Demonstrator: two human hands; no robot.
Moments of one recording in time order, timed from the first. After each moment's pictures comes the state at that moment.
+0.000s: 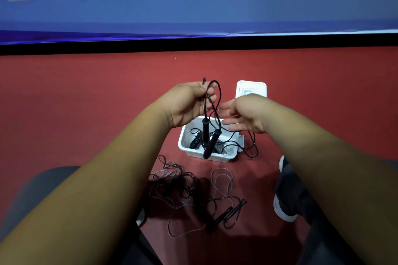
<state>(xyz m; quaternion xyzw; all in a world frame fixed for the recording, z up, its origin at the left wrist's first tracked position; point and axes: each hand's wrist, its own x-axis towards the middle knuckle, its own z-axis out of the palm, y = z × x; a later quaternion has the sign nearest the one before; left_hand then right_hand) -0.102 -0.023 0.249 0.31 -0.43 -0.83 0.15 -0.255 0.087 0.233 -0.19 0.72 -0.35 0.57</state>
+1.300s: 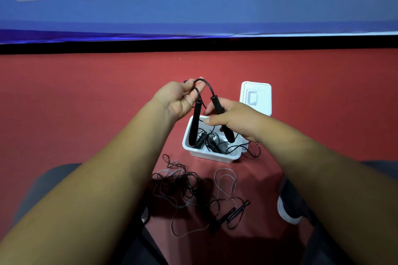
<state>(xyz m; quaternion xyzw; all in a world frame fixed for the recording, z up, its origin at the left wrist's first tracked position) -0.091 -0.052 0.251 0.39 -0.15 -0.85 0.32 -0.221 0.088 0.222 -0.41 0.66 -0.40 0.49</state>
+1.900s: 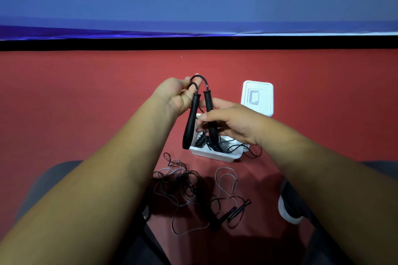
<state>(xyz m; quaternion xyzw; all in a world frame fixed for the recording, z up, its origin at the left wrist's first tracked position) -0.091 -0.059 0.256 0.40 -0.11 -0.84 0.36 -0.203 0.087 0.226 -0.34 0.53 -0.45 0.63</state>
